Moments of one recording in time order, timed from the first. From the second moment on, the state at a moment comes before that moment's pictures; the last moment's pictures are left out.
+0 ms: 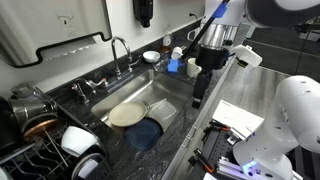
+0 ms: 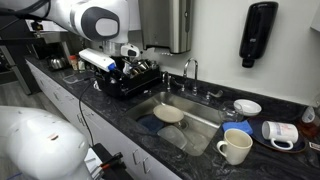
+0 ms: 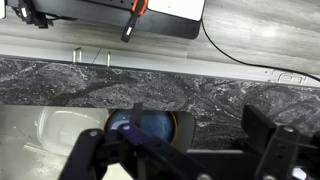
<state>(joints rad) 0.23 -0.82 0.04 -2.69 0.28 1.84 -0.01</state>
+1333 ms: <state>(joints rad) 0.22 -0.48 0.10 -2.61 -0.10 2.11 -0.18</state>
